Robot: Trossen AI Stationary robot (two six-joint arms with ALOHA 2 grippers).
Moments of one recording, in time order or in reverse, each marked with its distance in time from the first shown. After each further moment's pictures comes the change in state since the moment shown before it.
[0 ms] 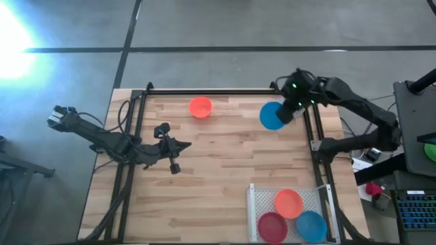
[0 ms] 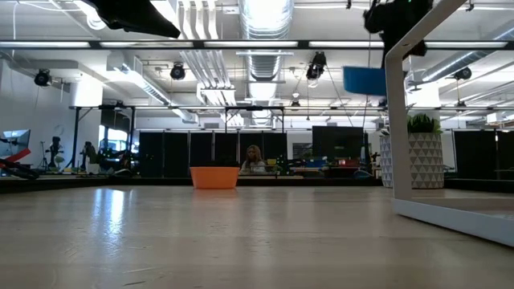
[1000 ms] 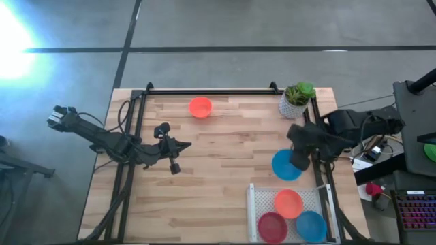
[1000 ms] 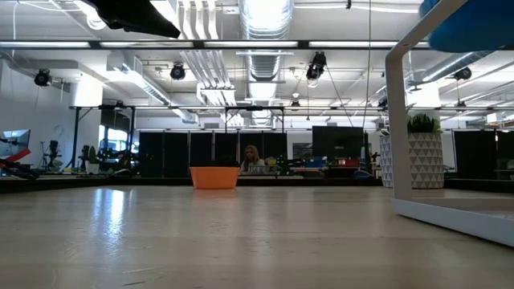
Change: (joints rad) left arm 0.000 0.000 0.000 0.000 0.000 0.006; right arm 0.793 -0.054 -0.003 -0.252 -0.040 0.623
